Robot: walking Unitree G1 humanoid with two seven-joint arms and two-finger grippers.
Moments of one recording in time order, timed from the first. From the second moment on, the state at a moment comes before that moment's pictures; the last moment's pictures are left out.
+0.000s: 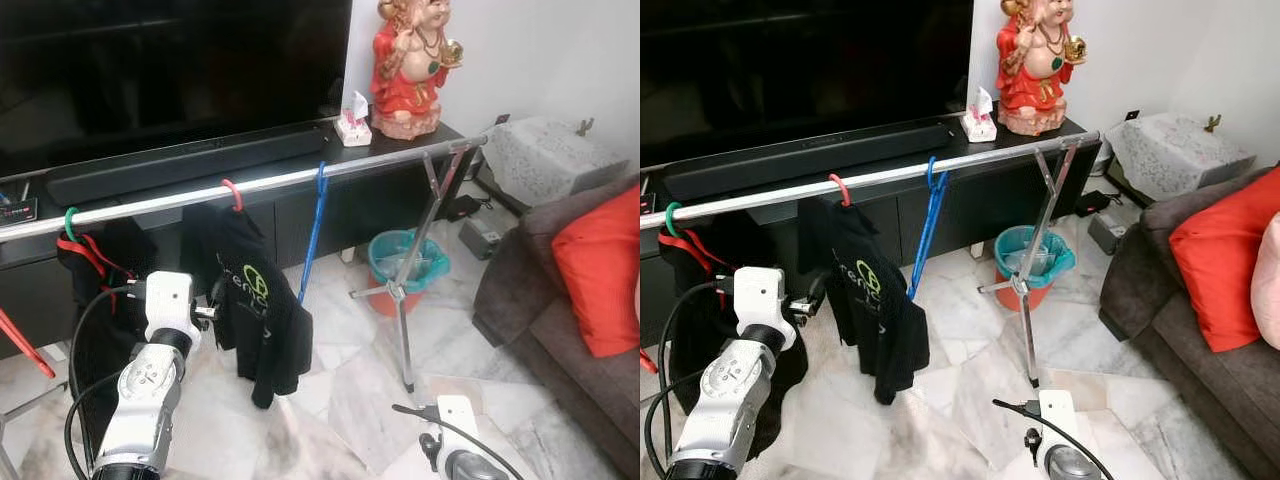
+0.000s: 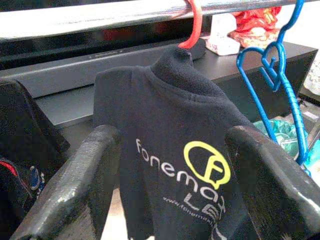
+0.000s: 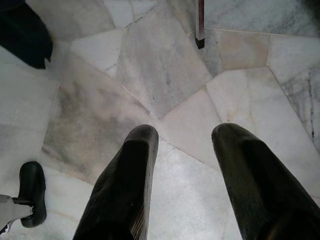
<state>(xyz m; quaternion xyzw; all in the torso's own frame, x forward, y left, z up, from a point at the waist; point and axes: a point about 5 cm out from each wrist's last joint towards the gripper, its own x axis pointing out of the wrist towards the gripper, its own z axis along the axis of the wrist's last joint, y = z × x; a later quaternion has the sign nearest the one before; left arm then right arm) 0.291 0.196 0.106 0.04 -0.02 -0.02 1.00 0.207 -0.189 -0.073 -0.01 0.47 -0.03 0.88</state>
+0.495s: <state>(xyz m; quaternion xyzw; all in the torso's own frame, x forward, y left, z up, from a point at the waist) 0.292 0.195 0.107 0.04 -0.02 -0.02 1.00 0.206 -0.191 -0.074 -0.01 0.47 -0.03 0.88</state>
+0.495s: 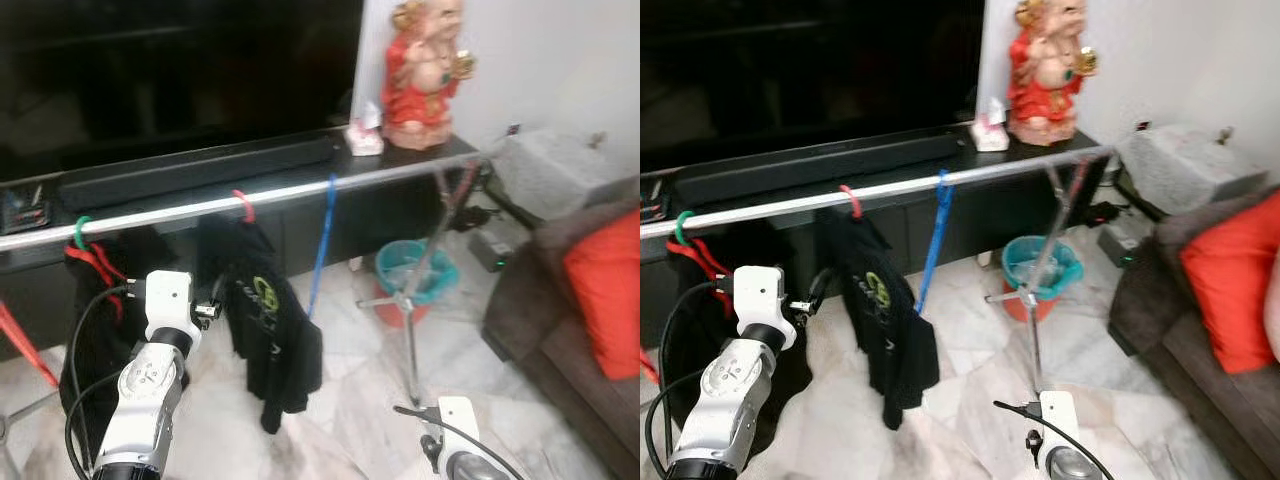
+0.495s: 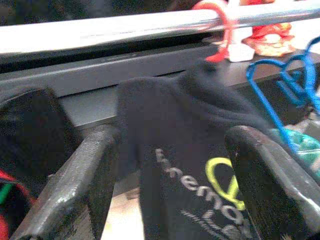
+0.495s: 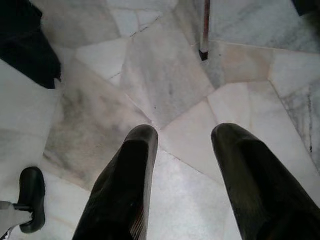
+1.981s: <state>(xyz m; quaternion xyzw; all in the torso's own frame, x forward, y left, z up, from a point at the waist) 0.334 0.166 0.110 0.06 0.14 -0.10 0.98 0.206 -0.190 -0.074 -0.01 0.47 -0.03 0.88</state>
